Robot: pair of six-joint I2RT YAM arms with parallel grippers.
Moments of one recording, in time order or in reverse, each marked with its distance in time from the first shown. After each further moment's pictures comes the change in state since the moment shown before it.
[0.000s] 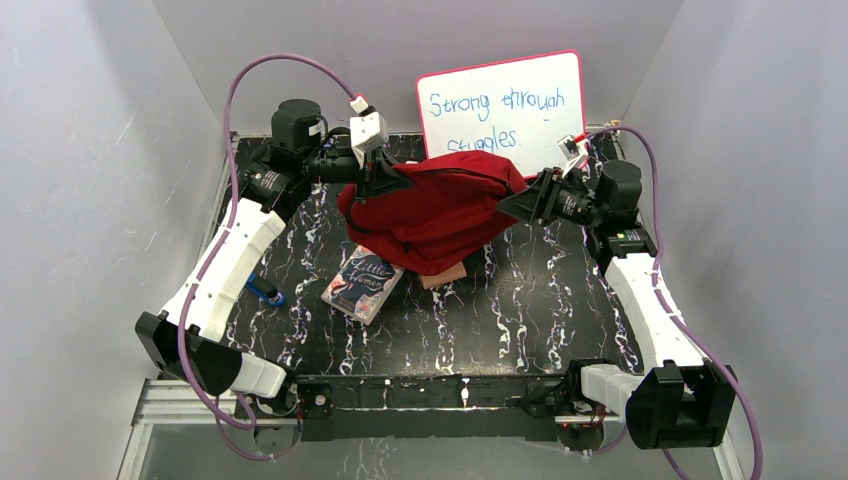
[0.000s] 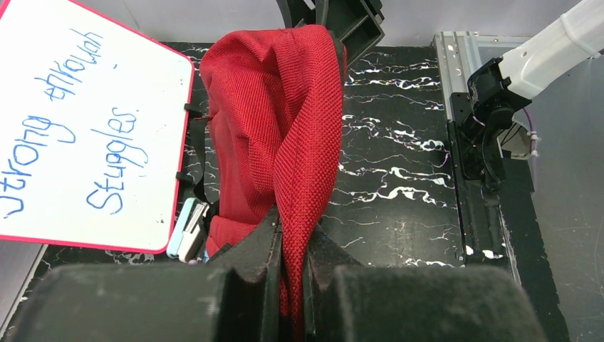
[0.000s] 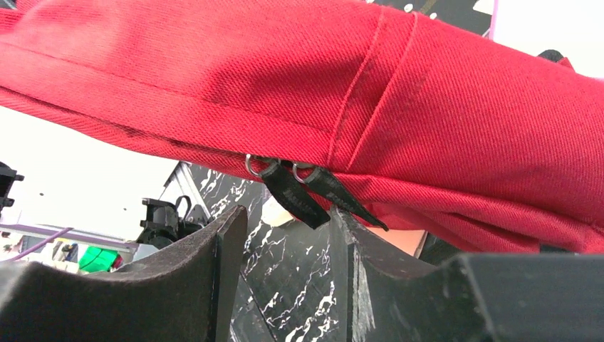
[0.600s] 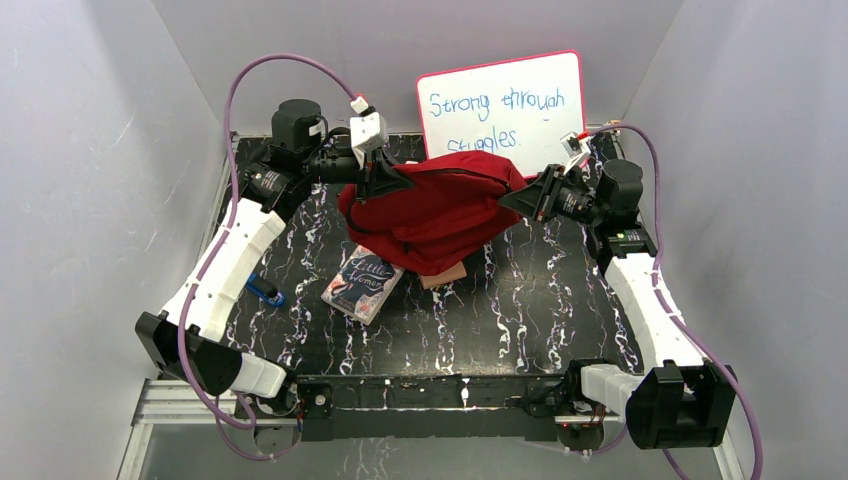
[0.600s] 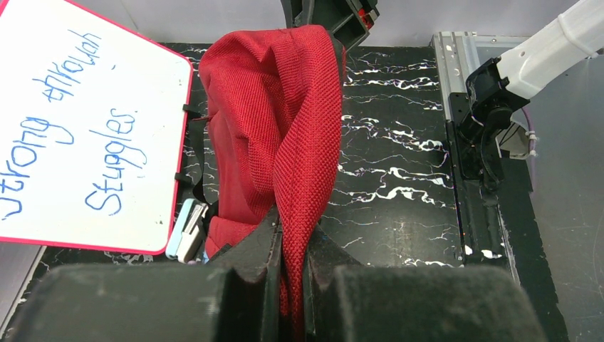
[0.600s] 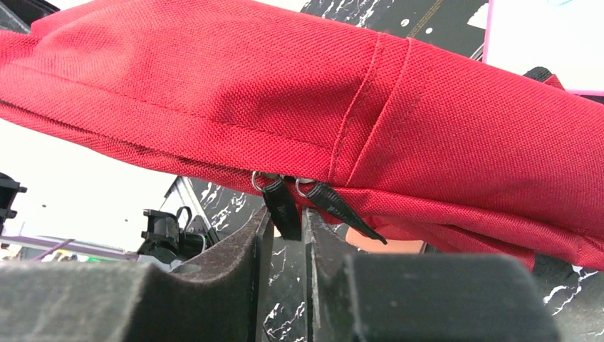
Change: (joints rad) left arm -0.001 0.000 0.000 0.000 0.003 0.000; right arm 0.000 0.000 0.000 0.060 0.012 0.047
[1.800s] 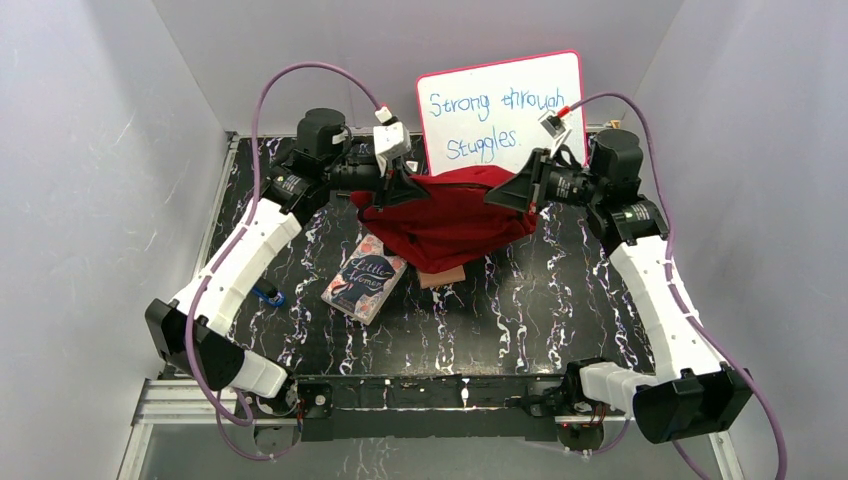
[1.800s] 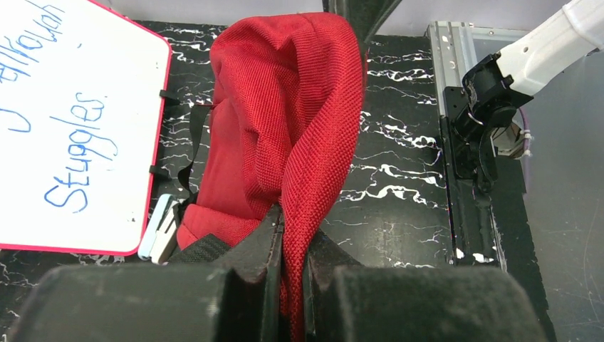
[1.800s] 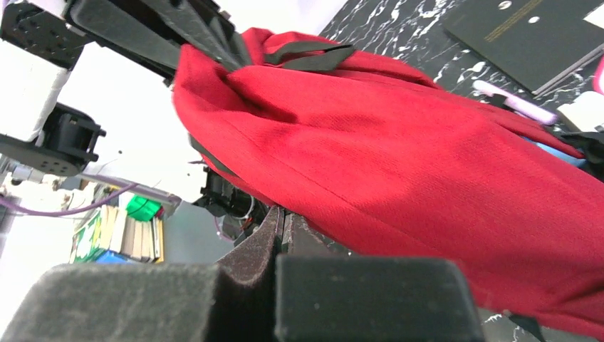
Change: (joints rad) left arm -0.073 0.026 -0.045 0.038 -0.069 -0.033; right arm 0.117 0.034 0.309 -0.345 -0.068 -0.080
